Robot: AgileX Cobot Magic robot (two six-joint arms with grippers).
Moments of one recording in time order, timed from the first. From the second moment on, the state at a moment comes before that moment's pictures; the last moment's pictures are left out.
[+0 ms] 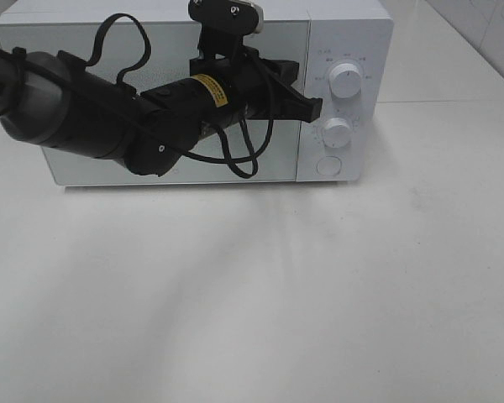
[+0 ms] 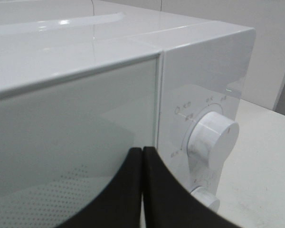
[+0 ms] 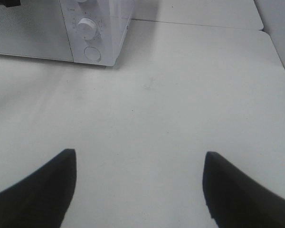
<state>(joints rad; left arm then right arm) -0.70 2.10 -1.25 0.04 -0.63 -0.04 0.12 0.00 -0.50 -0.02 1.01 0.03</state>
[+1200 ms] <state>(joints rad) -0.77 1.73 -1.01 -0.04 0.50 -0.02 0.12 0.00 -0.50 -0.02 1.01 0.03</state>
